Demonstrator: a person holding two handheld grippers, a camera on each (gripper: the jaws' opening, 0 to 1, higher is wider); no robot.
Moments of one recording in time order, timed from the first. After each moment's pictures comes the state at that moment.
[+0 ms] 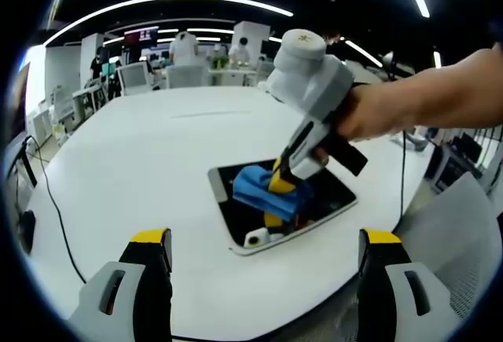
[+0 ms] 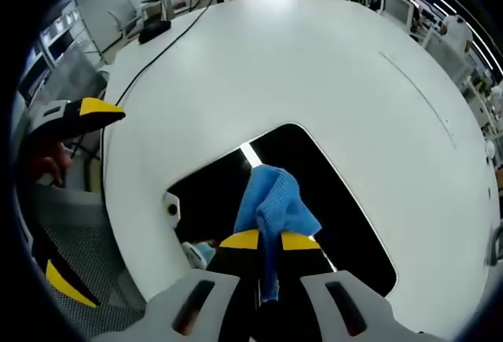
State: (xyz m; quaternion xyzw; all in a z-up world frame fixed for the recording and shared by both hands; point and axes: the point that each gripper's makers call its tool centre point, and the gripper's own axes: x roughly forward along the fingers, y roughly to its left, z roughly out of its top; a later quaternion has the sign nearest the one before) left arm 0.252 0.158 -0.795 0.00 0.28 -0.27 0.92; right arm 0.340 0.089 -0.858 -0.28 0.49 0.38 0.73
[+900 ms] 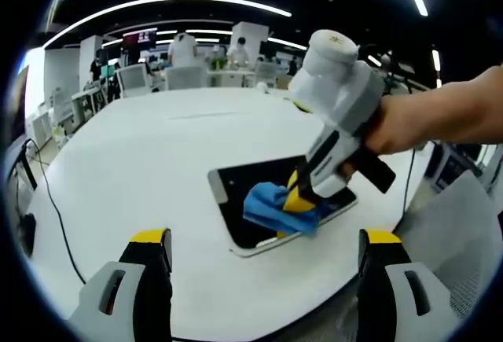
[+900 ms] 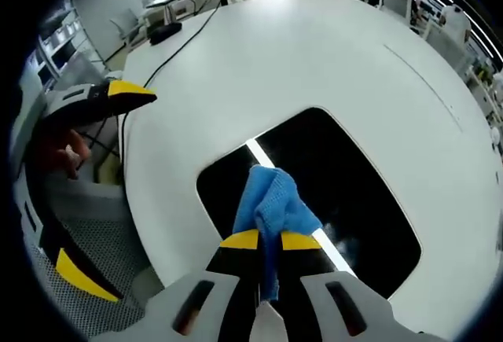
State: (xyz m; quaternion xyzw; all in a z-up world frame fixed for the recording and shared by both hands) left arm 0.253 0.158 -0.793 0.00 0.27 -0.27 0.92; right arm 0.301 0.089 -0.855 -0.25 0.50 0.39 0.73
